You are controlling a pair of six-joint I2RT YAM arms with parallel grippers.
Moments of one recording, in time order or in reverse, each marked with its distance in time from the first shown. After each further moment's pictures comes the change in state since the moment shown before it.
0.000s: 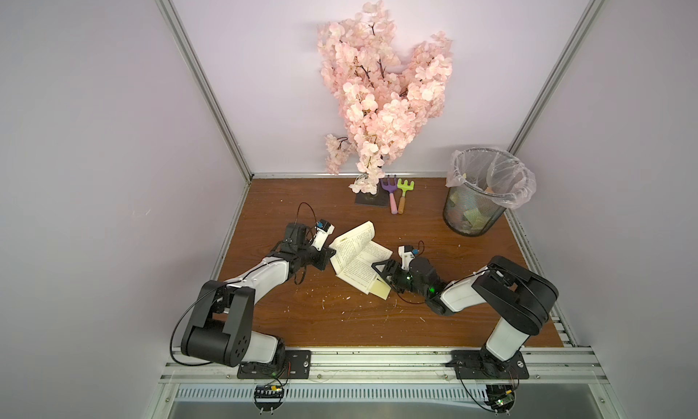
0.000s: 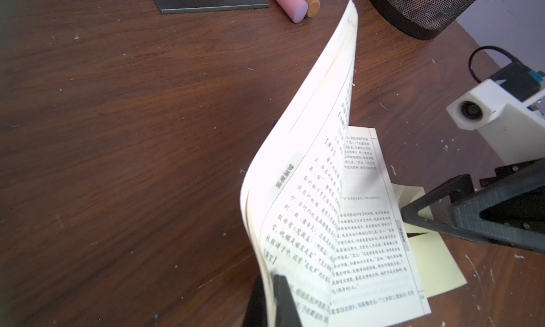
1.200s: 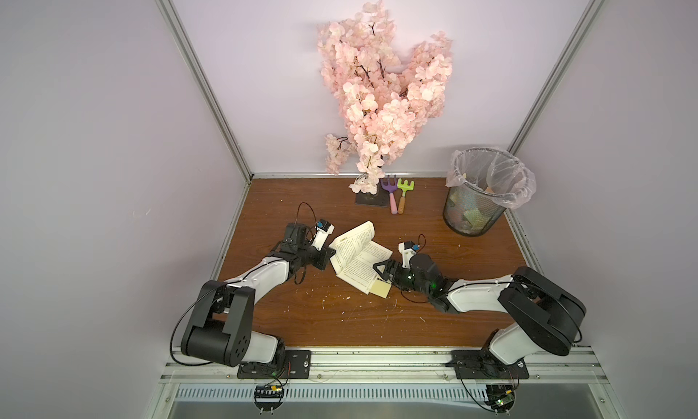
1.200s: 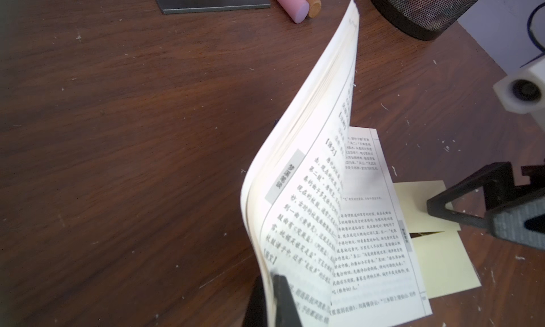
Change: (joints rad) left arm 0.000 0.000 0.000 0.002 -0.003 -0.003; right arm 0.010 -0.145 0.056 -0.272 0.028 -0.168
